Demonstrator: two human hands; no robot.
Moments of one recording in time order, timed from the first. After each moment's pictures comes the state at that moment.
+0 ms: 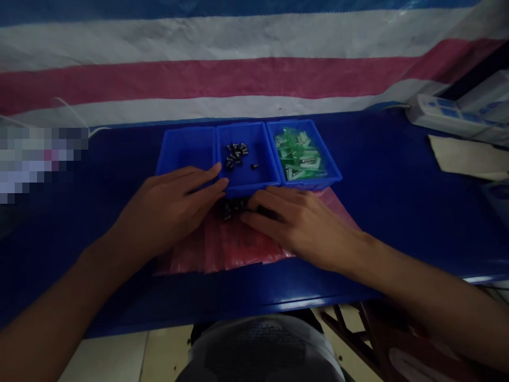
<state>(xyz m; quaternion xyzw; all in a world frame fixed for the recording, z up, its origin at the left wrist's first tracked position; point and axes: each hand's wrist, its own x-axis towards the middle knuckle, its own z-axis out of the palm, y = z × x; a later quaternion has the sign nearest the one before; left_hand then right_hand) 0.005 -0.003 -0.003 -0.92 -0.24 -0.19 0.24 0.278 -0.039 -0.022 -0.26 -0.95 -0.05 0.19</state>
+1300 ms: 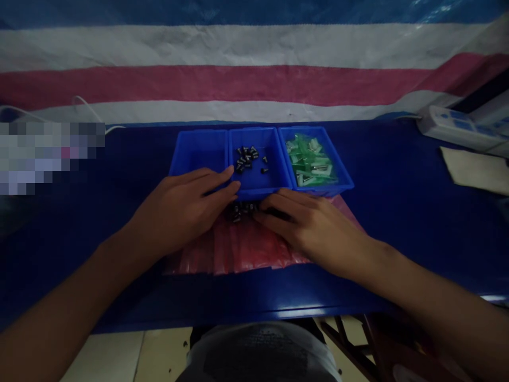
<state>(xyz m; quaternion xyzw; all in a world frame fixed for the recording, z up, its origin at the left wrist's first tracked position) 0.011 -0.008 0.003 -0.93 -0.23 -0.18 0.23 0.279 -0.038 -0.021 -0.26 -0.95 -0.06 0.16</state>
